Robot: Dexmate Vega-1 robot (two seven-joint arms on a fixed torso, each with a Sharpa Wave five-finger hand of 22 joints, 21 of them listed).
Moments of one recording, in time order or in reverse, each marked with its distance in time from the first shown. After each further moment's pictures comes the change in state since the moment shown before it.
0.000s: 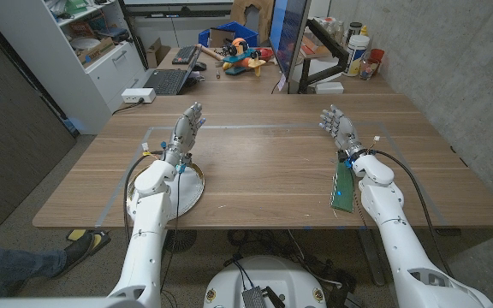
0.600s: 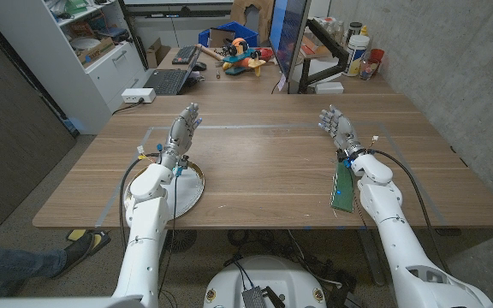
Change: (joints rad) left arm 0.044 -0.005 -0.013 -0.050 -0.011 -0.020 -0.006; left_hand 0.004 0.004 -0.002 -0.002 0.000 0.004 -0.004 0.000 0.005 0.000 0.000 0.000 -0.005 0.000 0.000 0.004 0.000 -0.004 0.004 -0.014 0.005; right arm 0.015 0.005 -0.001 0.021 -0.008 0.000 0.001; right_hand -0.005 0.005 -0.004 -0.004 0.000 0.000 0.000 -0.004 0.000 0.000 0.000 -0.008 -0.005 0.000 0.000 0.000 -0.005 0.000 0.000 -0.008 0.000
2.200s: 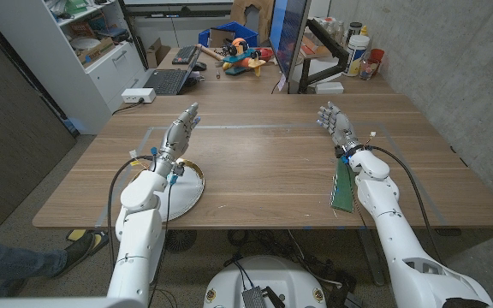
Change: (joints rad) left arm 0.117 0.029 0.020 -0.150 0.024 -0.063 -0.015; left_hand 0.013 0.013 -0.002 -0.011 0.000 0.006 0.002 0.000 0.000 0.008 0.000 0.004 -0.014 0.000 0.000 0.000 0.000 0.002 0.009 -0.011 0.000; right arm 0.040 0.004 -0.007 0.040 -0.013 0.009 -0.009; right_hand 0.000 0.000 -0.004 -0.004 0.000 0.013 0.002 -0.011 -0.004 0.008 0.003 -0.016 -0.004 0.000 0.000 0.000 -0.009 0.009 -0.002 -0.033 0.000
